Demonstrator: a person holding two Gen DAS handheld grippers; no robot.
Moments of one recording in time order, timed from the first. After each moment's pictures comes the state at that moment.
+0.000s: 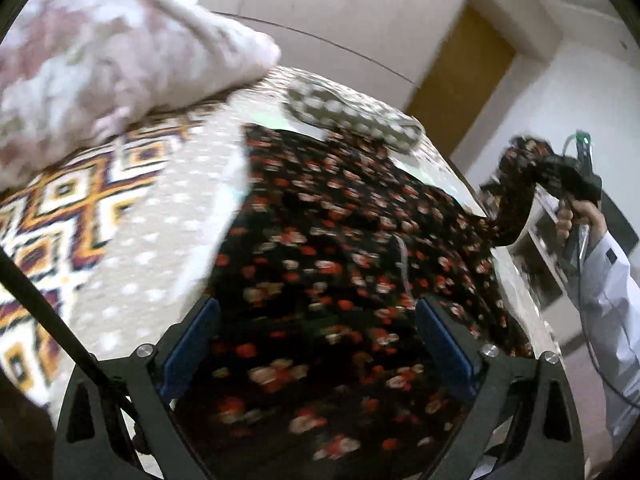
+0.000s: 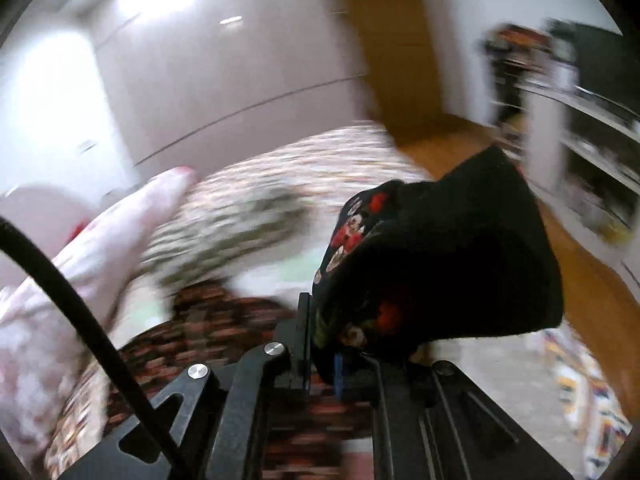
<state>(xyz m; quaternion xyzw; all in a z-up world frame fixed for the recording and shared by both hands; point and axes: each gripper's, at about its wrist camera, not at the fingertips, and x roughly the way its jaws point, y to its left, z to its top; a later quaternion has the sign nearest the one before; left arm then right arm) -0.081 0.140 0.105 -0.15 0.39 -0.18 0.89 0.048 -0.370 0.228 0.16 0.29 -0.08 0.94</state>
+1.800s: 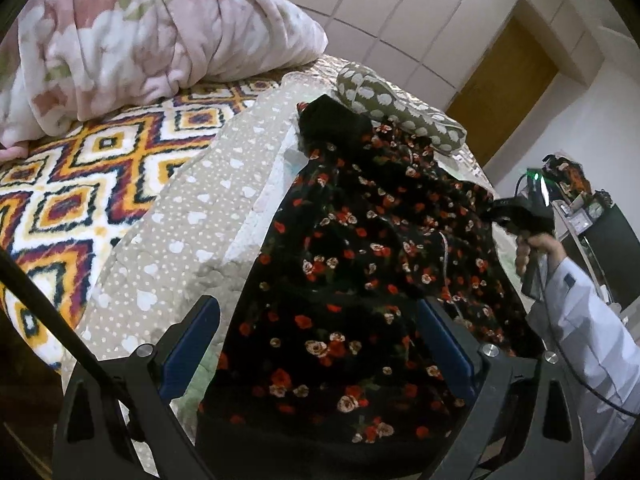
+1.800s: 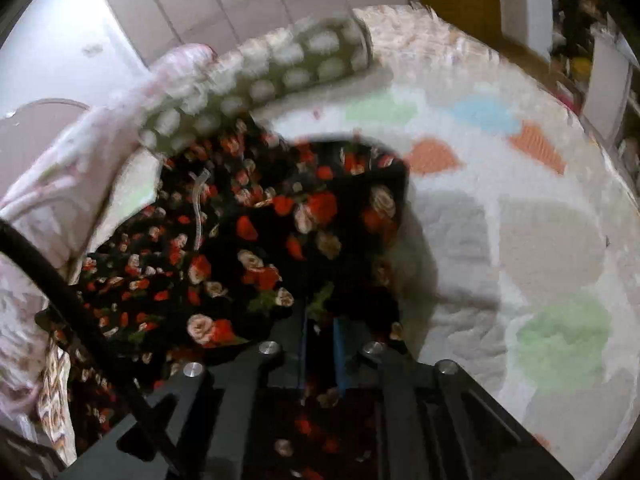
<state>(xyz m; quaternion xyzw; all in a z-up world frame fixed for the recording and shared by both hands) -0.084 0.164 0.080 -0.17 0.42 -0.12 0.88 0.149 -0.321 0.064 0.16 0.47 -0.05 0.87</state>
